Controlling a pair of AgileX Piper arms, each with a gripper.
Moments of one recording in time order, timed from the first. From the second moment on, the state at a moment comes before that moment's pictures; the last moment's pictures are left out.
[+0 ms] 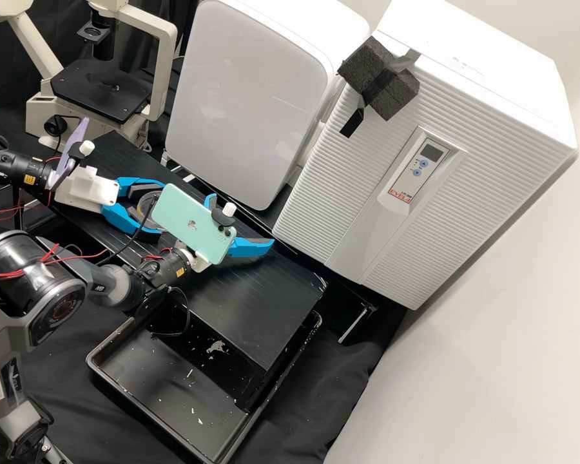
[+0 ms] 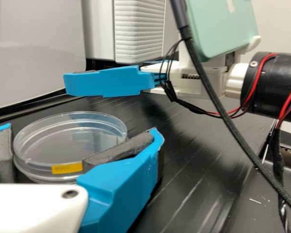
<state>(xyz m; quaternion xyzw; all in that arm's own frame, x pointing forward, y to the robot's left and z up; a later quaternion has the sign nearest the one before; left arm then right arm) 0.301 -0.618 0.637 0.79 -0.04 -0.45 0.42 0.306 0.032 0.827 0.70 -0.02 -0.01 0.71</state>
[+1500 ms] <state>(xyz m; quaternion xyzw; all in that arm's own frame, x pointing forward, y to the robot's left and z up) 0.293 -0.581 0.731 0.80 -0.03 -0.35 0.49 0.306 0.032 0.827 0.70 -0.02 -0.01 0.71</state>
